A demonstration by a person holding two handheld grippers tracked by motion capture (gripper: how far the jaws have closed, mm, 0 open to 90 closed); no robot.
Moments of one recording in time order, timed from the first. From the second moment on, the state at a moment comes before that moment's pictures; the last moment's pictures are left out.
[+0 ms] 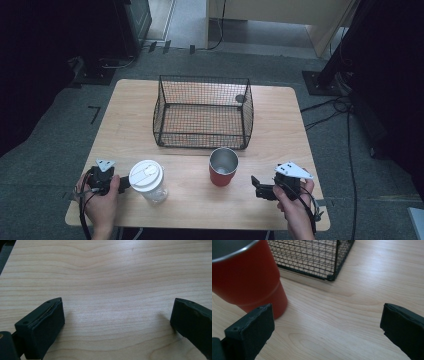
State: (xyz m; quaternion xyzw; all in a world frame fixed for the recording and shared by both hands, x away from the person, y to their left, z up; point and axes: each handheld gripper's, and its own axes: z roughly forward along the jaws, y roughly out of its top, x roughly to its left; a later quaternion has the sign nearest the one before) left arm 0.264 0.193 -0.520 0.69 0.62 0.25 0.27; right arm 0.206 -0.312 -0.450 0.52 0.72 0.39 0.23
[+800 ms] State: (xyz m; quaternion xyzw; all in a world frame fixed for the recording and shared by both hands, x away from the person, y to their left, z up) left arm 0.264 0.193 -0.520 0.69 0.62 0.25 0.27; right arm 0.212 -0.251 -0.437 0.45 0.75 0.43 0.21
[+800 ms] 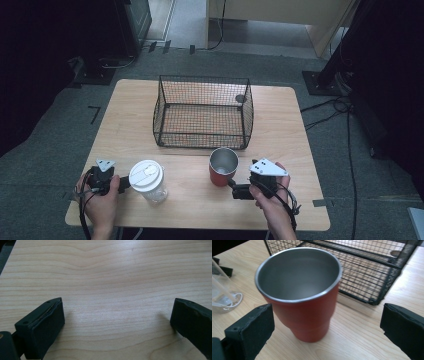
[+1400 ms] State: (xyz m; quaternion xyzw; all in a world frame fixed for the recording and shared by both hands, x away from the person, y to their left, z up) left arm 0.264 0.193 -0.520 0.69 0.62 0.25 0.28; right arm 0.225 -0.220 -0.439 0.44 0.76 0.44 0.19
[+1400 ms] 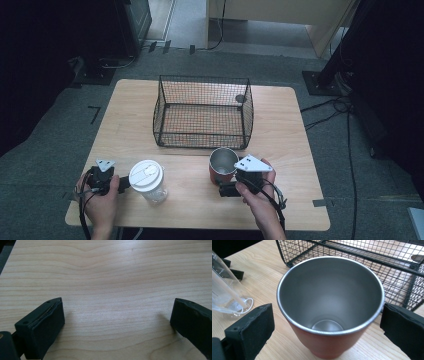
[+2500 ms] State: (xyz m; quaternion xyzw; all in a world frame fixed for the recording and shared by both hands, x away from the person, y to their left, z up) left arm 0.264 0.194 -0.520 0.69 0.62 0.25 0.28; right arm 0.241 -0.198 -0.448 0.48 0.74 0.42 0.21
